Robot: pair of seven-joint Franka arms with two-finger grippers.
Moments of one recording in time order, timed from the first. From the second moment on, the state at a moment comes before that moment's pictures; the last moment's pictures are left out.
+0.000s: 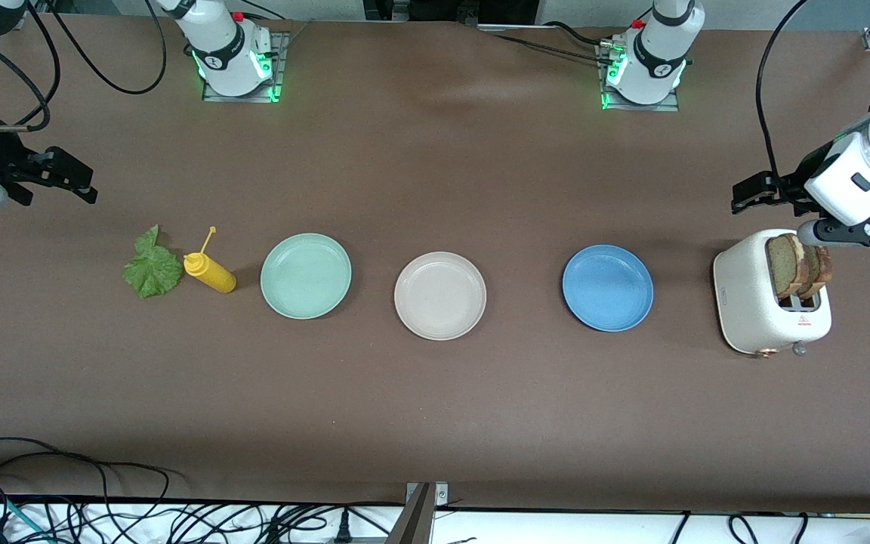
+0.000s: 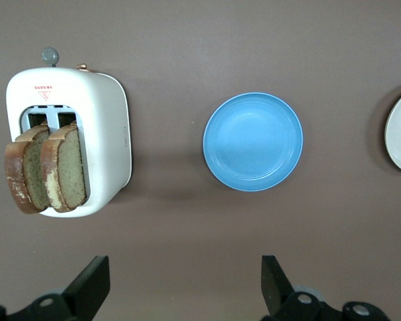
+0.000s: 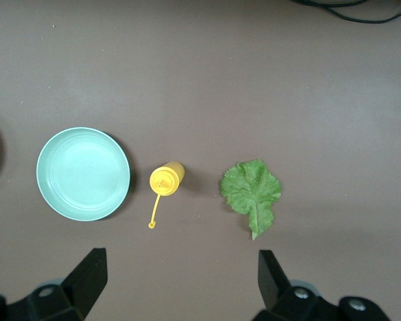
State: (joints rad) left arm -0.05 0.11 0.01 -1.57 -0.02 1.53 -0.03; right arm -0.02 -0.04 0.01 -1.74 0.01 1.76 -0.05
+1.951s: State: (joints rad) left arm -0.05 0.11 0.01 -1.57 -0.02 1.55 -0.03; right arm -0.02 -0.04 0.03 -1.74 0.01 1.75 -0.05
